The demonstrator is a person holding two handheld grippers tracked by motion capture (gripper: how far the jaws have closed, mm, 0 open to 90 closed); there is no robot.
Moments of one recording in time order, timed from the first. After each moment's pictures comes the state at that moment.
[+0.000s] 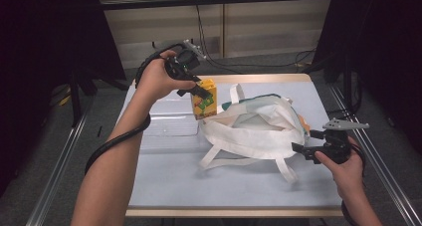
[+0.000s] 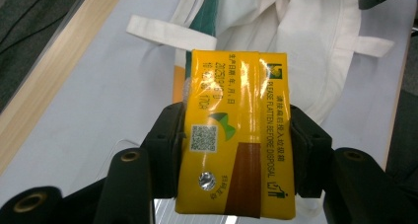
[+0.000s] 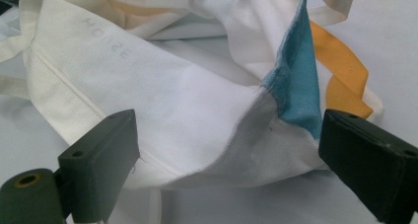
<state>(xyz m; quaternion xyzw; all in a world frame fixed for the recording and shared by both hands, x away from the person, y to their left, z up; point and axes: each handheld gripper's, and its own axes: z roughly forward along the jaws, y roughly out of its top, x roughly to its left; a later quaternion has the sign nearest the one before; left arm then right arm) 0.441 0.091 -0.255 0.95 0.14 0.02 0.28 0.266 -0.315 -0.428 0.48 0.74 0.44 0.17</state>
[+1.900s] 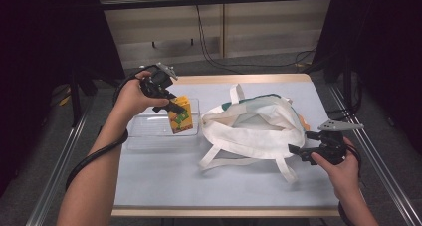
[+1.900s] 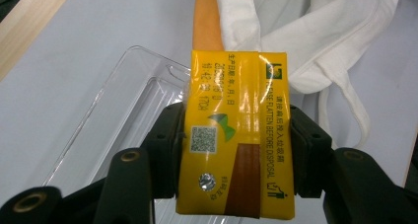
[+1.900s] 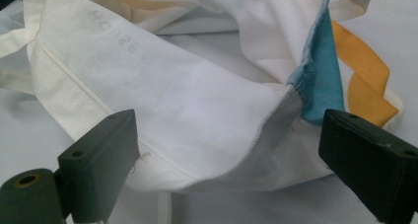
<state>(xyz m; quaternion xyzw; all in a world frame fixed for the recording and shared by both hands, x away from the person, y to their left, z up) 0.445 0.159 -0.313 0.95 0.17 0.00 0.27 0.266 -0.306 -0.431 0.48 0.74 0.43 0.17</state>
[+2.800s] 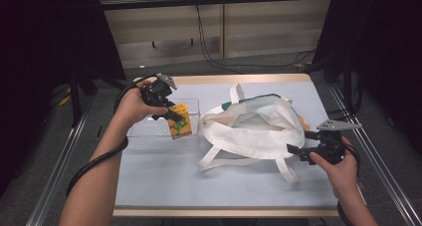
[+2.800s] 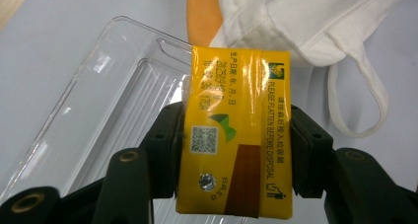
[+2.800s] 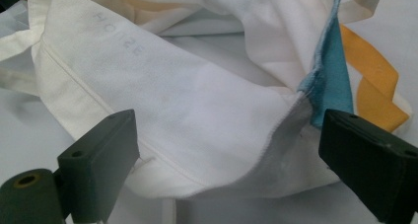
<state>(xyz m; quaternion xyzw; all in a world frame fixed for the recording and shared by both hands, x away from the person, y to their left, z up) 0.441 0.164 -0.340 0.95 0.16 0.00 0.25 0.268 -0.302 -0.431 0.48 0.75 0.44 0.16</state>
